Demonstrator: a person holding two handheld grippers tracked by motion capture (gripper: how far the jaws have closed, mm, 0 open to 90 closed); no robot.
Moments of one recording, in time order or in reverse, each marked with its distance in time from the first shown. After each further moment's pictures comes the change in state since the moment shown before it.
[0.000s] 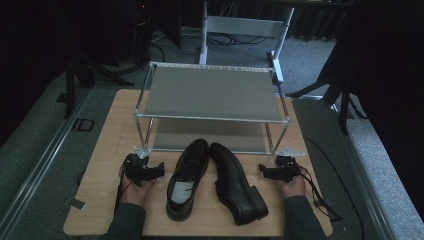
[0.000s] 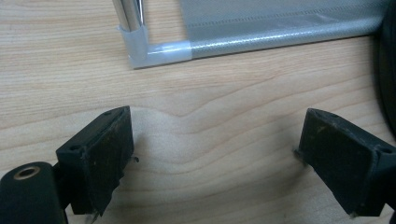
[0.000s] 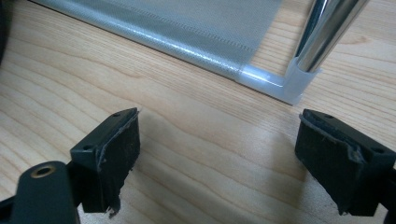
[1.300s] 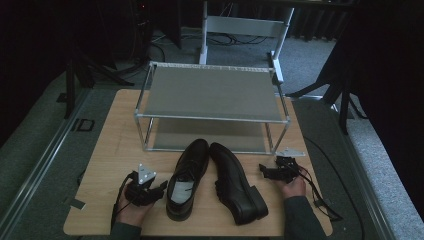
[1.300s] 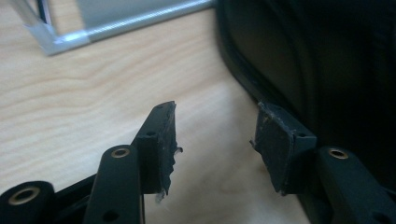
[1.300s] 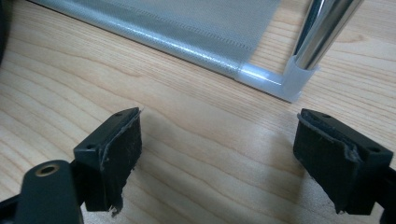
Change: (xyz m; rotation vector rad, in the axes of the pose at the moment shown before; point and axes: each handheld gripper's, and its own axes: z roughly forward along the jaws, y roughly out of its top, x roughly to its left) left arm -0.034 -0.031 -0.072 -0.022 -0.213 0.178; right arm 0.001 -0.001 -0.001 -0.003 -0.006 0.003
